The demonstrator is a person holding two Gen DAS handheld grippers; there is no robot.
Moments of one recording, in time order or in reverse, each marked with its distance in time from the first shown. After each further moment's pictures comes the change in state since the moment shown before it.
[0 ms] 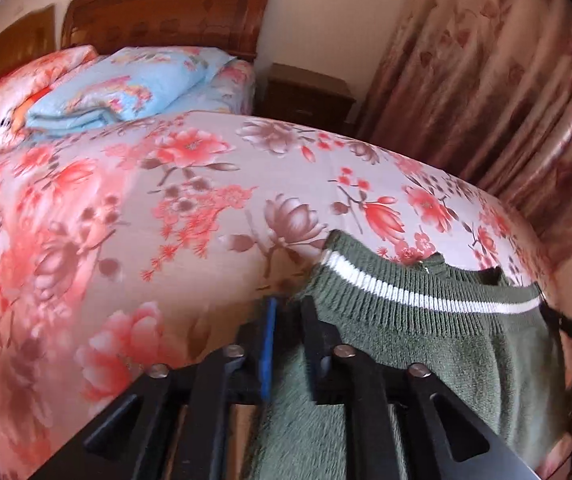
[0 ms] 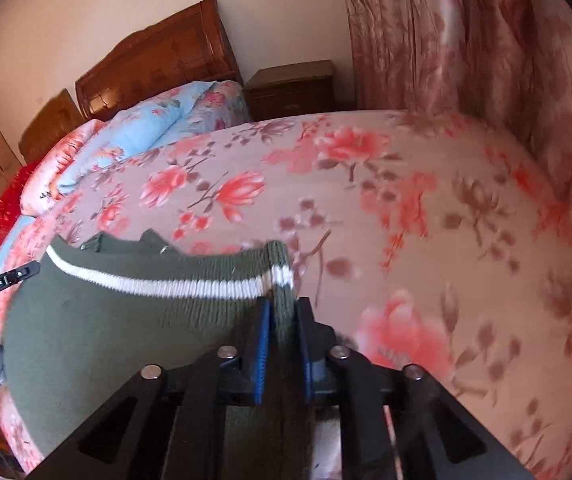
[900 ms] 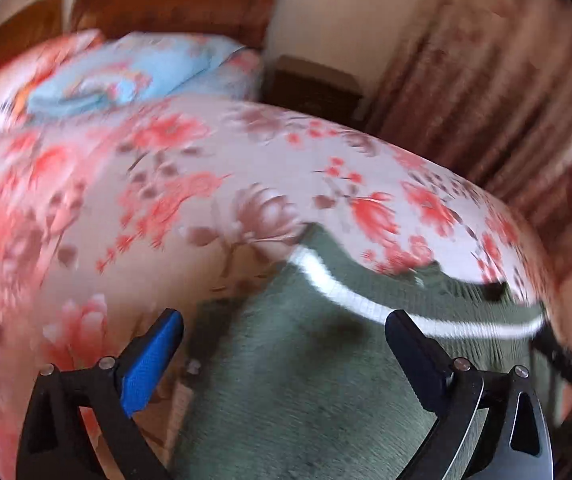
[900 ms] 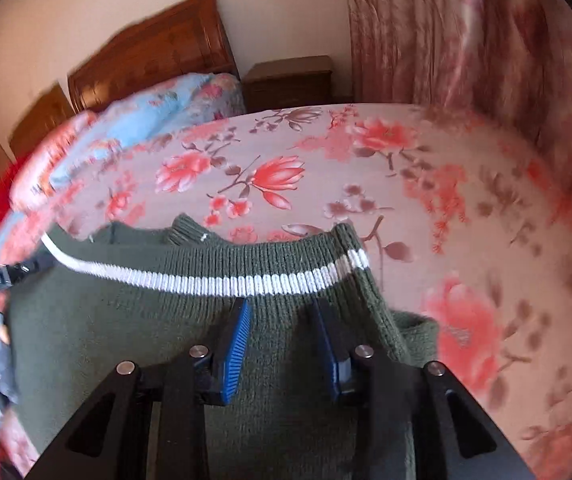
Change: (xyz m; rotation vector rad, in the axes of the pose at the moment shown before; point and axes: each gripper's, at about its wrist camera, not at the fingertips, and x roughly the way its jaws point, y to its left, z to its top) left arm 0.035 -0.024 0.003 -0.078 0.037 0.011; right arm 0.015 0.040 -0.009 0.011 0.003 -0.047
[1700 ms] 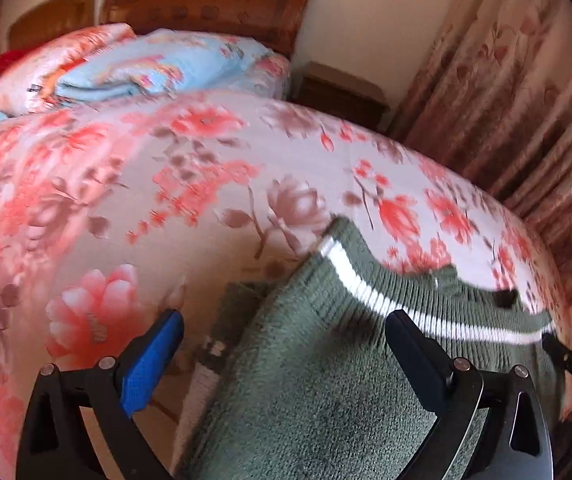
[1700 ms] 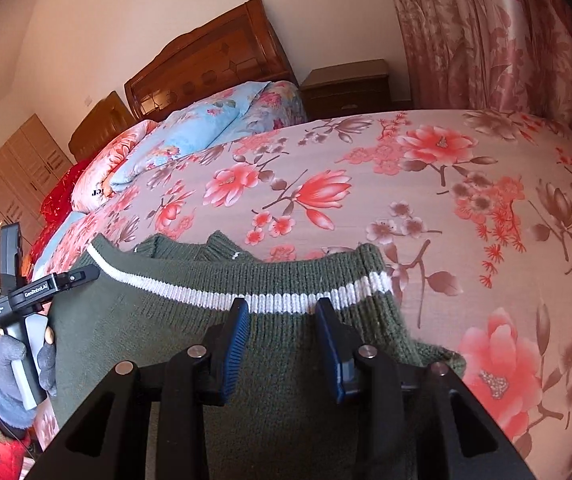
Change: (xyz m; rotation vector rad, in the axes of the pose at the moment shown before) left arm -0.020 0.004 -0.019 -0.056 -0.078 0.078; right arm 0.014 -0.009 0.014 -0.046 0.000 0.228
